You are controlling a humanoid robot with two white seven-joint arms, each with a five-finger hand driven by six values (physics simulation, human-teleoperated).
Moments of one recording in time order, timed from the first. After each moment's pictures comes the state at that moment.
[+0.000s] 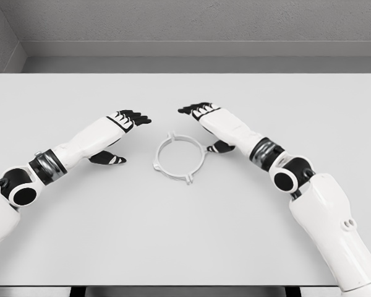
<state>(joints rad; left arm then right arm) -0.38 0.55 -0.50 -1.29 -0.57 -0.61 -0.04 -0.41 -0.23 0.43 -1.34 0.75 -0.35 0.25</state>
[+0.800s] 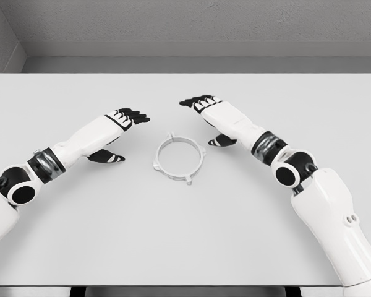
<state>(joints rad) -0.39 0.55 -0.50 -1.29 -0.57 -0.61 -0.04 -0.44 -0.24 0.43 -1.35 0.75 -0.34 0.25</state>
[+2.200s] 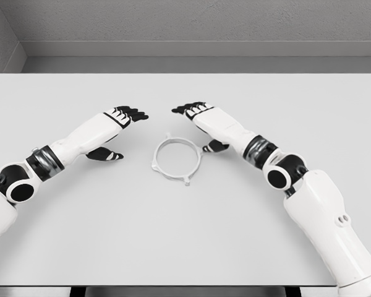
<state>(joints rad) -0.40 0.55 -0.50 -1.28 -0.57 -0.61 -0.04 -0.46 -0.22 0.47 -1.32 0.75 -0.33 0.25</state>
